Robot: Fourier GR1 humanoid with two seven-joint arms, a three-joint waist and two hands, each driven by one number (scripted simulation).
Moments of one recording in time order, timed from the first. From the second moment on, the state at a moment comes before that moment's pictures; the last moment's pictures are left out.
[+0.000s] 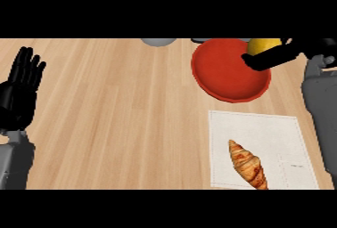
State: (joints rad) left arm -0.28 0.29 0.23 -1.47 0.12 0.00 -0.01; right arm -0.80 -0.37 -0.03 -1.39 0.59 0.26 0.75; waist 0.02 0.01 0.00
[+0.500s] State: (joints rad) left arm -0.29 0.30 0.24 -1.48 0.13 0.00 0.01; right arm -0.83 -0.27 -0.04 -1.00 0.72 0.01 0.67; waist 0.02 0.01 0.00
